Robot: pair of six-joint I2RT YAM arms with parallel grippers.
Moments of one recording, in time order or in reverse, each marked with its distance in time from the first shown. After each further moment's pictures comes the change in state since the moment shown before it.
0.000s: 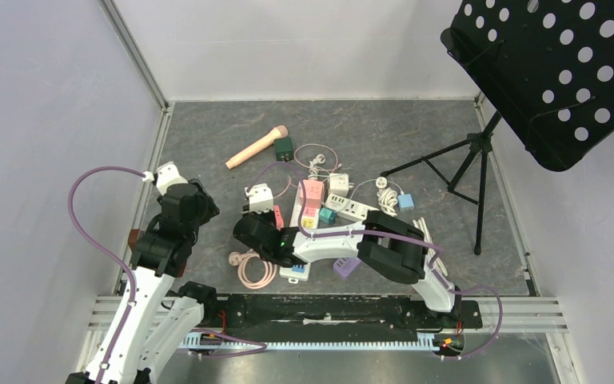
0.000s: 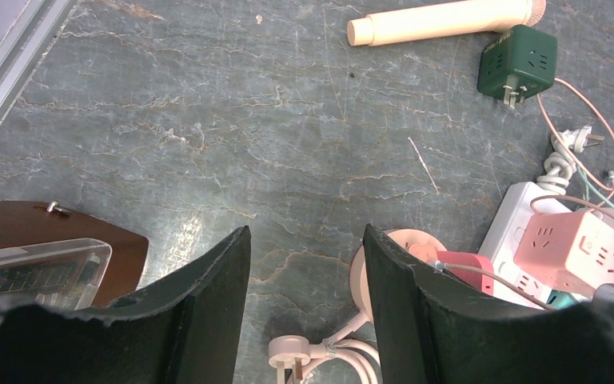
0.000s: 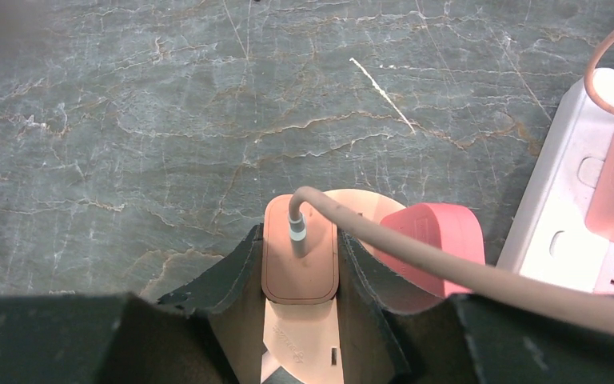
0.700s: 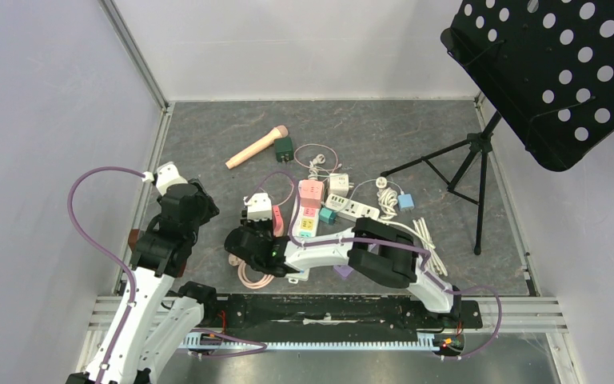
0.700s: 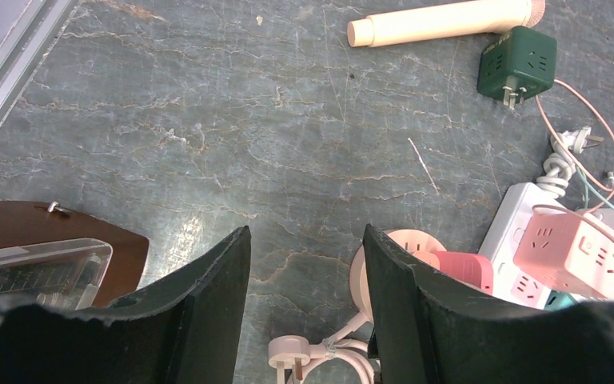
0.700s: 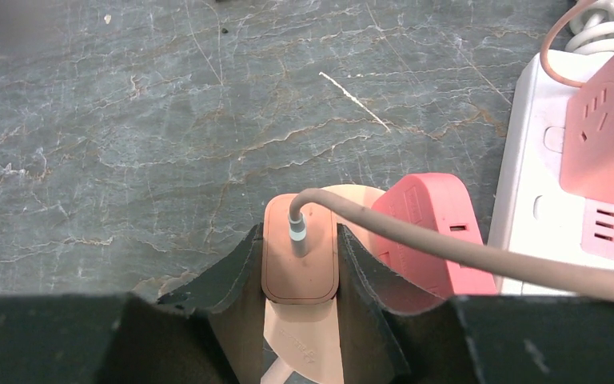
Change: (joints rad) left arm 0.000 -0.004 0.000 0.000 -0.001 0.000; right arm 0.053 0.073 0.074 -0.069 0.194 0.112
